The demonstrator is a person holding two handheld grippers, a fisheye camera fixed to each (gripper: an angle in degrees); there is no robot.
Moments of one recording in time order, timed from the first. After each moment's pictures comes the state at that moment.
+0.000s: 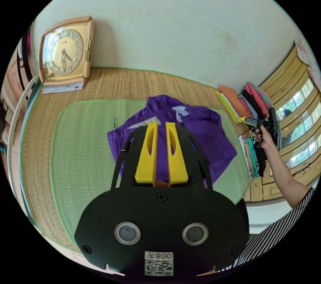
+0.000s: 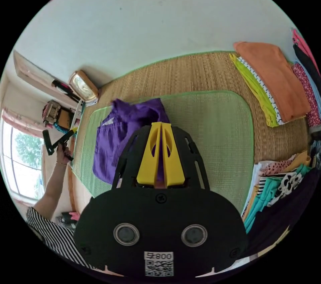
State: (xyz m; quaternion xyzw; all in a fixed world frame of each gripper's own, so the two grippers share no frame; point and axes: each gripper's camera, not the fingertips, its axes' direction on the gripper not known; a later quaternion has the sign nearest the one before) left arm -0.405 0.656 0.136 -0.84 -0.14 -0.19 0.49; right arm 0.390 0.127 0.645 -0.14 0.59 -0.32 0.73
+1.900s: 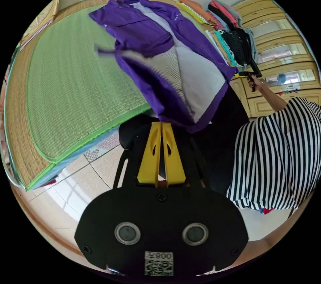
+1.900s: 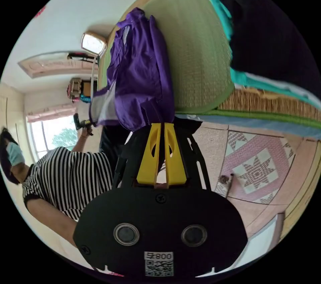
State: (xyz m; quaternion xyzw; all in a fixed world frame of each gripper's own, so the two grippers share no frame) left arm -0.219 0.456 -0.155 -0.93 0.05 -0.24 0.27; right arm 0.411 0.301 0.159 -0.28 0.53 -0.11 0.79
